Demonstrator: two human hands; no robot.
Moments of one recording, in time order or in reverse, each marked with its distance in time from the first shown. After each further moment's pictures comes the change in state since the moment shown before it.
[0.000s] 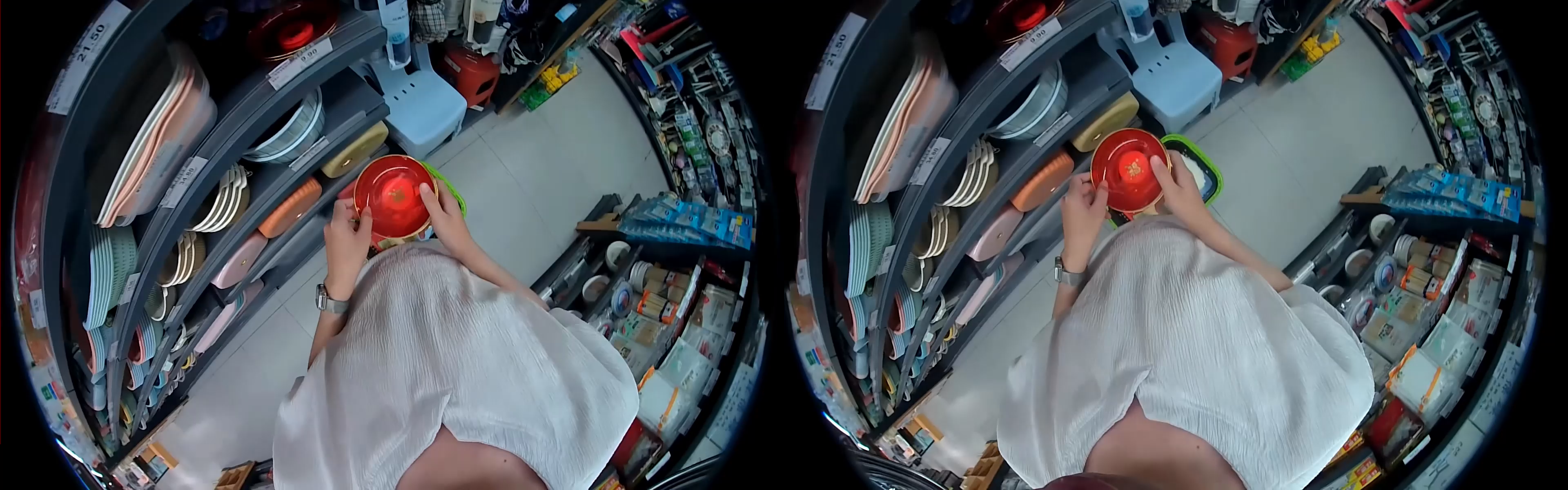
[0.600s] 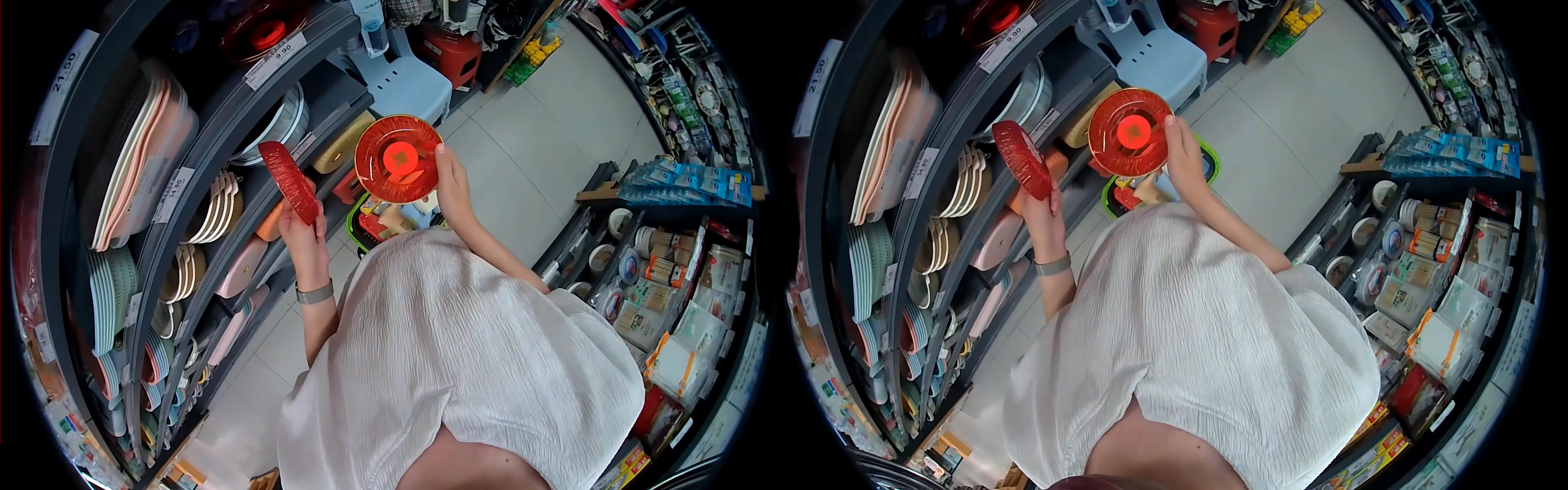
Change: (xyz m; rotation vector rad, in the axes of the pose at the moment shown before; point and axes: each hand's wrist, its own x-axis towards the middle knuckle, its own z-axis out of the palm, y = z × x) left_hand 0.026 -0.014 -0.048 -0.870 0.132 -0.111; right_hand 0.006 -0.023 0.008 0.139 0.247 -0.212
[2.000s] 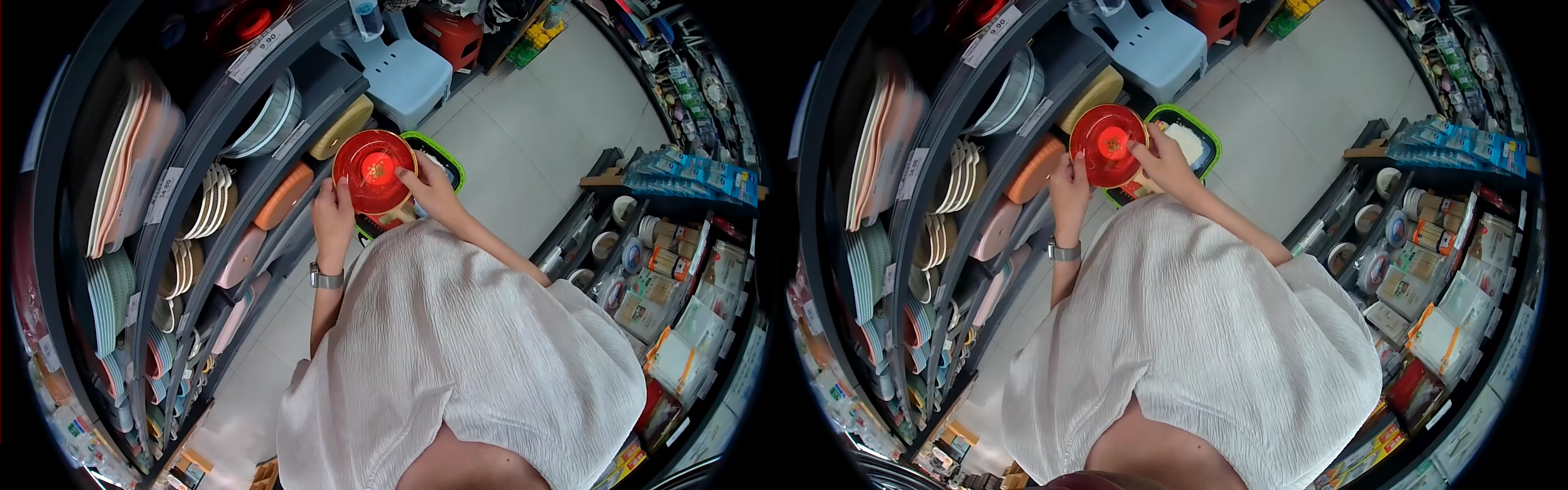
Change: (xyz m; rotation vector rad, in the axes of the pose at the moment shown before) left_hand -0.006 -0.041 0.024 0.992 -0.120 0.124; right_hand -0.003 0.055 -0.009 -0.153 -0.255 0.054
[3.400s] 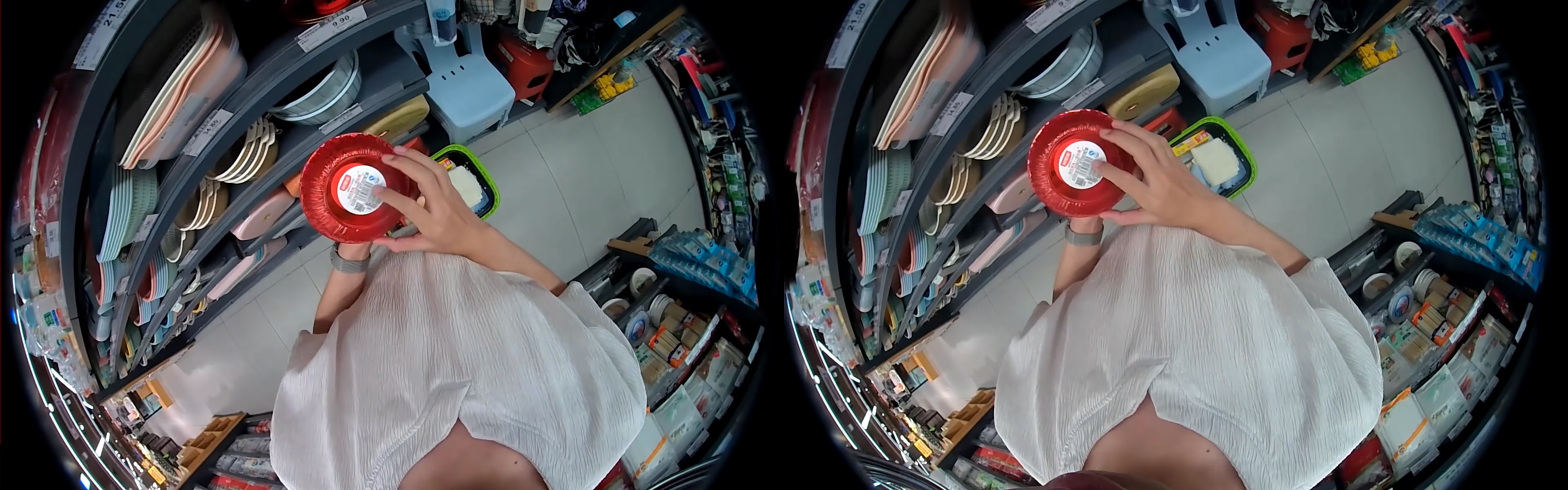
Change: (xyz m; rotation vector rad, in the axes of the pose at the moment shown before) left_hand -0.023 0.059 0.000 -1.215 -0.312 0.355; right_hand -0.013 -0.100 0.014 -0.593 -0.385 -1.011
